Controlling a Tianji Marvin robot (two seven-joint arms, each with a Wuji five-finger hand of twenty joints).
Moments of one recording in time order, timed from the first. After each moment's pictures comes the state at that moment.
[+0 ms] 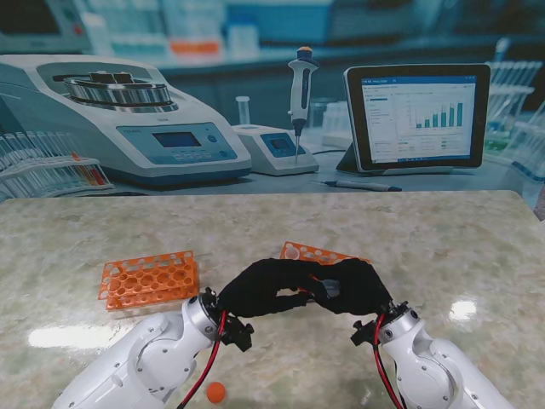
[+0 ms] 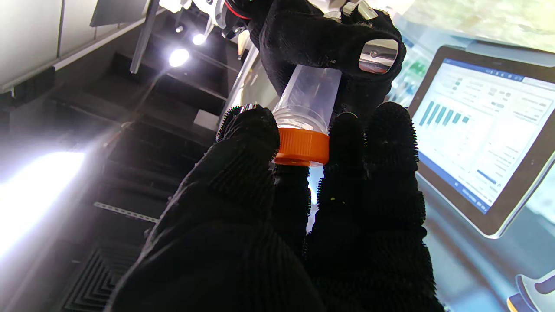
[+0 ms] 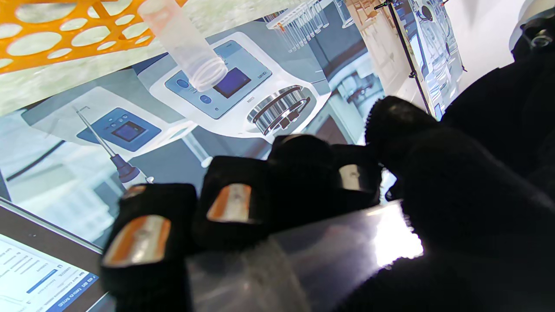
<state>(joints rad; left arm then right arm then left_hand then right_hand) 1.50 -1.14 -0.95 -1.64 0.60 -0.71 0.21 -1.73 -1.13 1.27 -1.64 -0.73 -0.51 -0.34 1.19 -0.37 0.23 -0.06 0.75 -0.06 0.56 0.34 0.73 0.06 0.21 0.85 0.70 0.18 0.57 1.03 0.64 0.13 1.01 0.52 0.55 -0.64 0.85 0.01 1.04 -0.24 1.28 1.42 1.40 -0.14 0.99 0.94 1.29 -0.09 1.39 0.94 1.13 0.08 1.71 0.76</state>
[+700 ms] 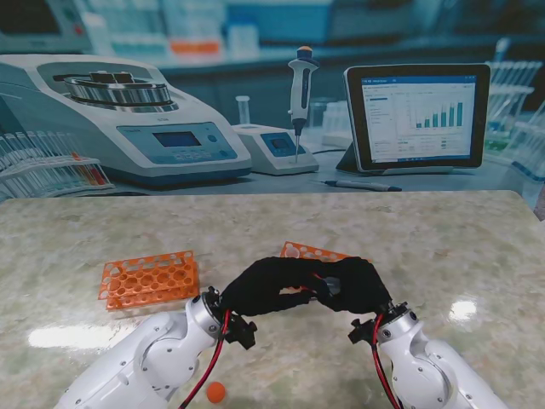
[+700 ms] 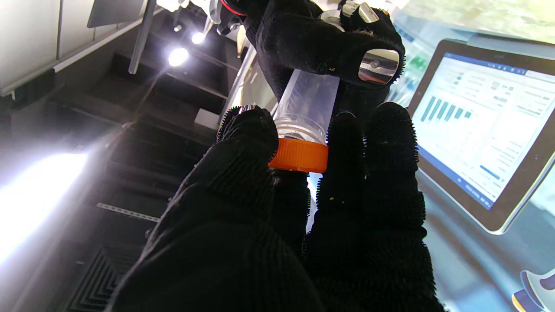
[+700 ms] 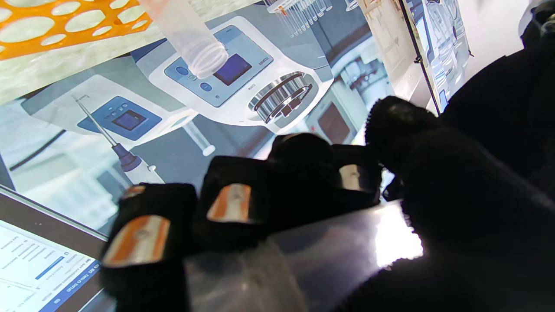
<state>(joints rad) 1.48 -1.15 -0.93 -1.62 0.63 -0.71 0.26 -1.72 -1.14 1.25 -1.62 -0.73 -0.50 -0.41 1.19 -0.35 0.20 -0.06 0.75 -0.06 0.56 0.34 0.73 0.06 0.21 0.85 0.70 0.17 0.55 1.01 0.64 0.13 1.01 0.52 0.55 -0.64 0.85 0.01 1.04 -0.24 1.28 1.42 1.40 -0.14 0.98 0.94 1.29 -0.09 1.39 0.94 1.13 0.08 1.71 0.76</state>
